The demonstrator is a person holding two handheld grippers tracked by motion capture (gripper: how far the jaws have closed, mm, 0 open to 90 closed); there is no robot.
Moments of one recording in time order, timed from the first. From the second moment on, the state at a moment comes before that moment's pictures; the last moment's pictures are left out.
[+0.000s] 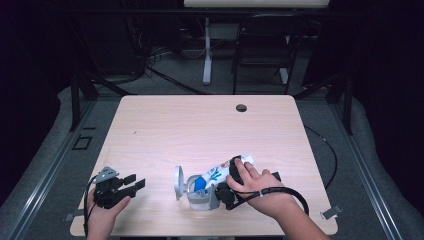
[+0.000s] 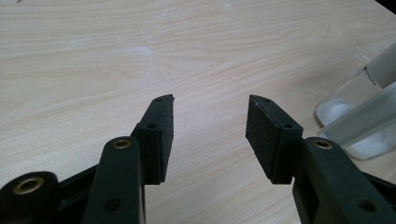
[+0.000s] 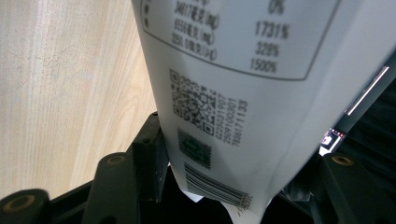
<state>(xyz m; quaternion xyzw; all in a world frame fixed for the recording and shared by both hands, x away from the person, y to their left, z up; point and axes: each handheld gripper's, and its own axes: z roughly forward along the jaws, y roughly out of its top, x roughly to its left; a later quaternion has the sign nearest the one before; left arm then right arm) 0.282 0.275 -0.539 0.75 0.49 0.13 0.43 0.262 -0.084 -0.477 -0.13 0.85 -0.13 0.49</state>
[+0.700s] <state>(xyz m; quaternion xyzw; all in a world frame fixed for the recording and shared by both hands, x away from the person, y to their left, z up) 0.282 0.276 -0.540 0.74 0.49 0.13 0.43 0.262 -0.083 -0.475 -0.14 0.85 -0.14 0.49</state>
